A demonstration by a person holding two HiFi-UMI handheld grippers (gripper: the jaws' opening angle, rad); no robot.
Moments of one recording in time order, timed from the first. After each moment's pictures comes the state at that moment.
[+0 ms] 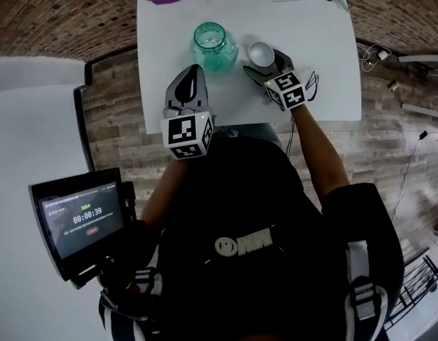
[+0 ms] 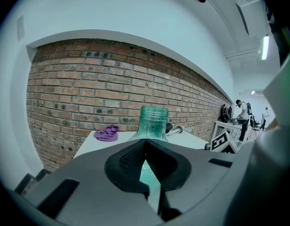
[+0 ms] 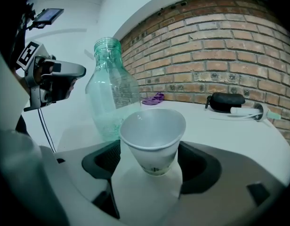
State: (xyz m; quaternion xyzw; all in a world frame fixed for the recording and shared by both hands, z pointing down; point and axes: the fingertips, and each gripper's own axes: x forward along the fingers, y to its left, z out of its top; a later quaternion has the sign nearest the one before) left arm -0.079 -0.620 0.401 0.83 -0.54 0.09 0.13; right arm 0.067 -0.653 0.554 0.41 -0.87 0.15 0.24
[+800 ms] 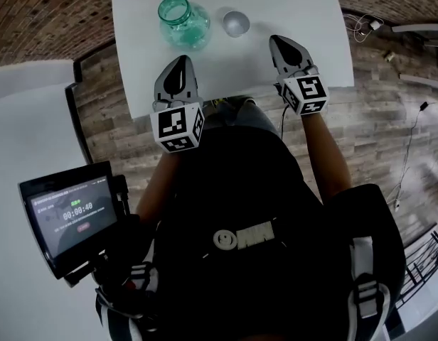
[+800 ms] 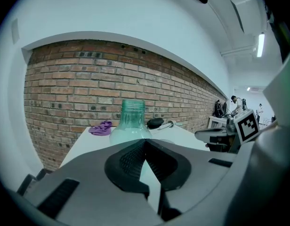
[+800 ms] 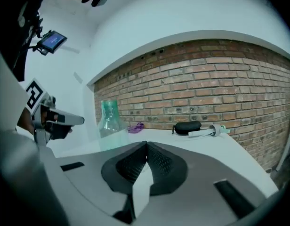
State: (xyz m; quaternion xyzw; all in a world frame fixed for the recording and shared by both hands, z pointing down) left arm -0.077 -0.597 0.408 0.84 -0.52 0.12 0.14; right arm 0.125 -0.608 0.446 0.54 -0.83 0.11 0.11
